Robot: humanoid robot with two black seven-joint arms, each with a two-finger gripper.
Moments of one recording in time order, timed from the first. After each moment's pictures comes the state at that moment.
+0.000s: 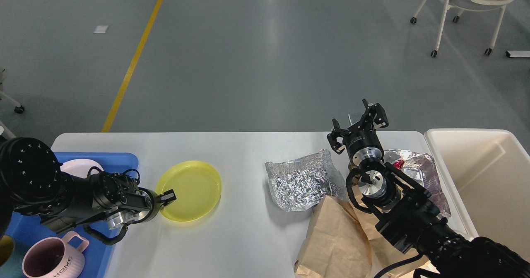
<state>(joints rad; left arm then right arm) -1.25 0.18 1.10 -1.00 -0.20 0.12 0.13 0.64 0.04 0.94 0.54 -0.08 0.07 0.40</state>
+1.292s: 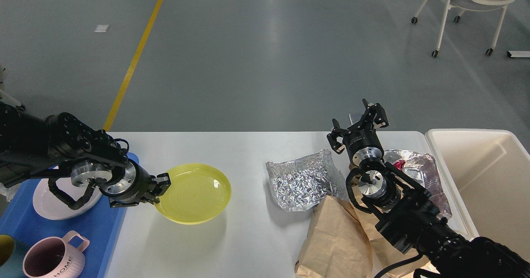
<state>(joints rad) -1.79 0.32 1.25 -1.44 -0.26 -0.20 0.13 0.64 0.04 0.94 0.54 -0.08 0.07 0.40</state>
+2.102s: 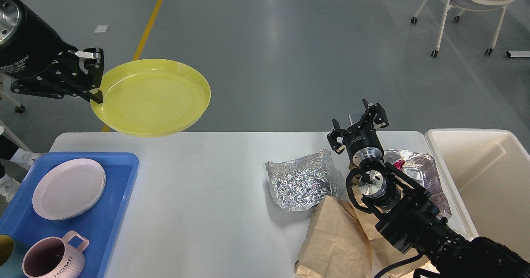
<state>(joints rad) -2.59 0.47 1.54 -1.50 -0.20 -0.77 0.13 0.64 0.04 0.94 0.54 -0.08 0.07 0.40</state>
